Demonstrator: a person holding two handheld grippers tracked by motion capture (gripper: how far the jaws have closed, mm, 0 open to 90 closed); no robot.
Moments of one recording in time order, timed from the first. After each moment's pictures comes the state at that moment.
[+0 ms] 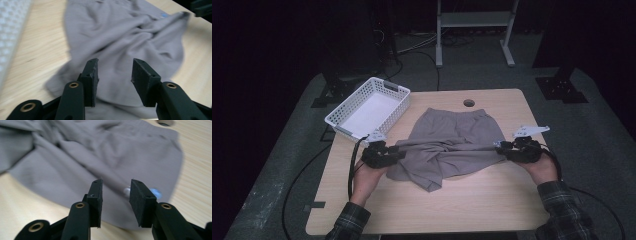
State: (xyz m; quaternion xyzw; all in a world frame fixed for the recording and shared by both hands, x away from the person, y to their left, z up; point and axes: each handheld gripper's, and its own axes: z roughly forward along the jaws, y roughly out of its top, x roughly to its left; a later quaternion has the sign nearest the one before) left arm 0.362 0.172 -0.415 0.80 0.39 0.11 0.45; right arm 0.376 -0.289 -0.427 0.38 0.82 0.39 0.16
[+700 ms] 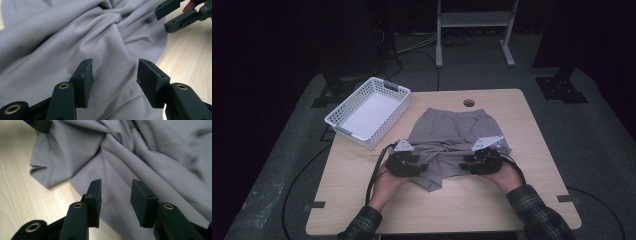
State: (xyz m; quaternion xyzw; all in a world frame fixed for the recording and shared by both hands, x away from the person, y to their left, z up) left arm 0.360 0.117 -0.442 0.84 0.34 0.08 0.41; right arm 0.368 -0.181 -0.449 0.29 0.87 0.38 0.09
